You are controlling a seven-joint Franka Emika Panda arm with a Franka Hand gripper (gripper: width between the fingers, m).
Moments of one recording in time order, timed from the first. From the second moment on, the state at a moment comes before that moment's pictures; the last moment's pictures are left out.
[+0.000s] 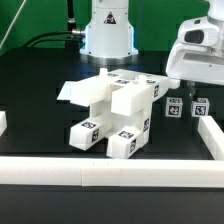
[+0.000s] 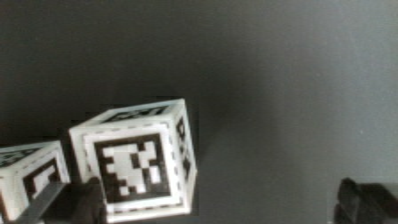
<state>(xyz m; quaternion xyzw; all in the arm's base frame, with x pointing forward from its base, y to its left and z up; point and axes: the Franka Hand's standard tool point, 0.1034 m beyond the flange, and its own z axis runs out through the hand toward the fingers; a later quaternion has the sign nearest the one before) 0.461 0.188 0.027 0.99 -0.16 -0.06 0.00</state>
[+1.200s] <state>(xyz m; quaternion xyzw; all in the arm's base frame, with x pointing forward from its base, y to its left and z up) 0.502 0.116 0.093 0.99 -0.12 -0.06 -0.03</state>
